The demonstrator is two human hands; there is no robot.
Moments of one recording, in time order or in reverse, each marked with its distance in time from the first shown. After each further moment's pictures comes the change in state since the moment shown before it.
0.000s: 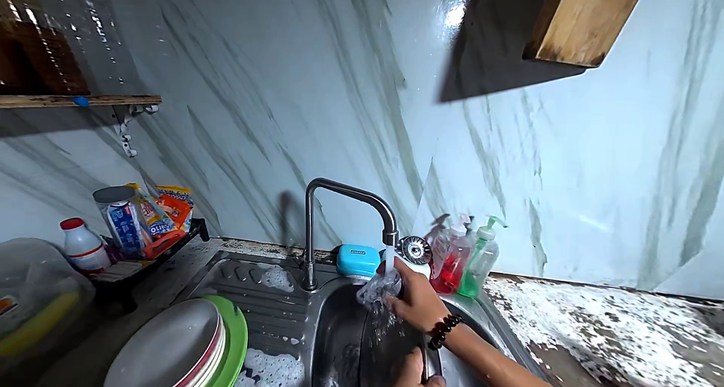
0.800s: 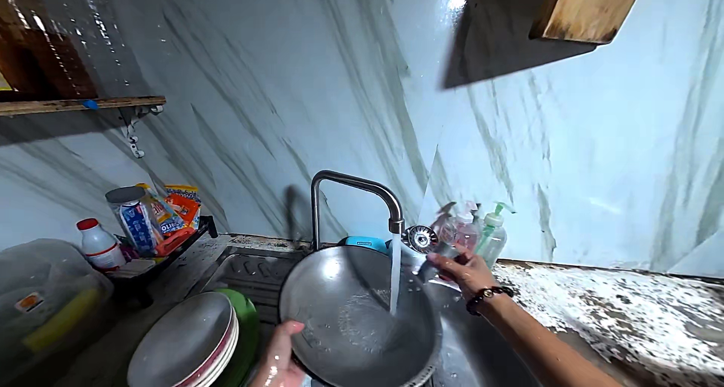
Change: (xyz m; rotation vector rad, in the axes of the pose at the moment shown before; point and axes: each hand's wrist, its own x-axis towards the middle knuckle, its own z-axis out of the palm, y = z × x) left_hand -0.075 0.038 -0.120 -0.771 0.910 -0.301; right_hand 0.002 0.075 -0.020 0.768 0.478 0.273
